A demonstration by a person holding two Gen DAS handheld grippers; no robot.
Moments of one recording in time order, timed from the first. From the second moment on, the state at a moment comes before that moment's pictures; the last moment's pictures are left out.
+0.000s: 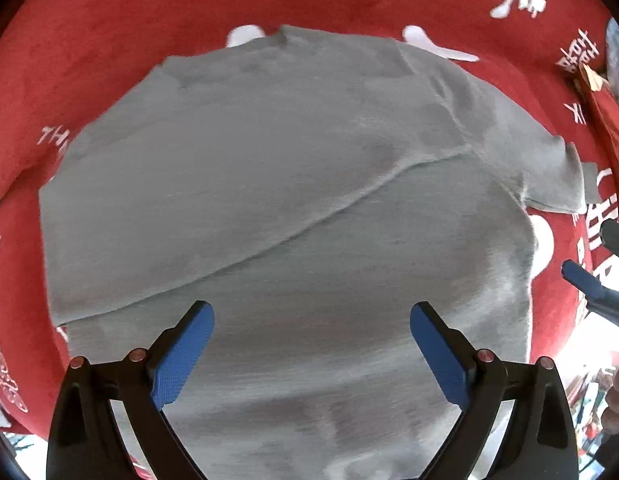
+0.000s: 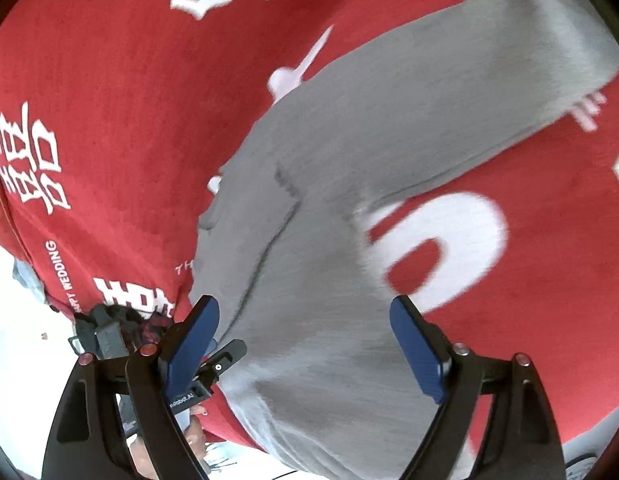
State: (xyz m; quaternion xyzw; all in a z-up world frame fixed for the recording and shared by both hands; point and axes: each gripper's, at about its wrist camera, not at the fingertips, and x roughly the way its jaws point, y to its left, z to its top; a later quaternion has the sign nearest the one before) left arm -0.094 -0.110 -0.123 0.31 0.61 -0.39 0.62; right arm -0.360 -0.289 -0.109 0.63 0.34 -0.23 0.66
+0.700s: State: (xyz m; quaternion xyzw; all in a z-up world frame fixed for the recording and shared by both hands) left arm -0.190 -0.230 -0.126 0.31 0.58 -0.41 0.64; right arm -0.551 -0.399 -0.155 0.71 0.13 -0.40 0.56
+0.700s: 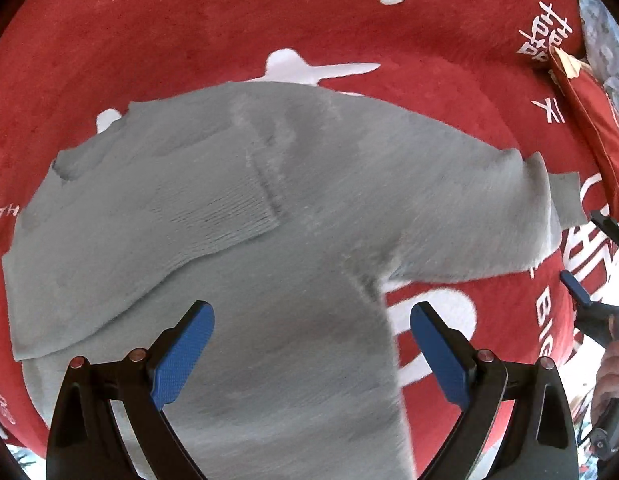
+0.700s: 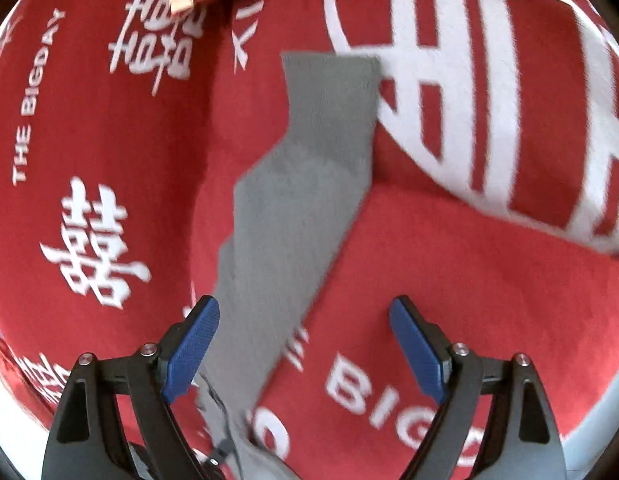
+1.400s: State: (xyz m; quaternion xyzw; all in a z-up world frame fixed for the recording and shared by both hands) left arm -0.163 -0.219 -0.117 0.28 0.57 -0.38 0.67; right arm -0.527 -0.431 -0.199 0.80 -0.01 -0.29 0.52
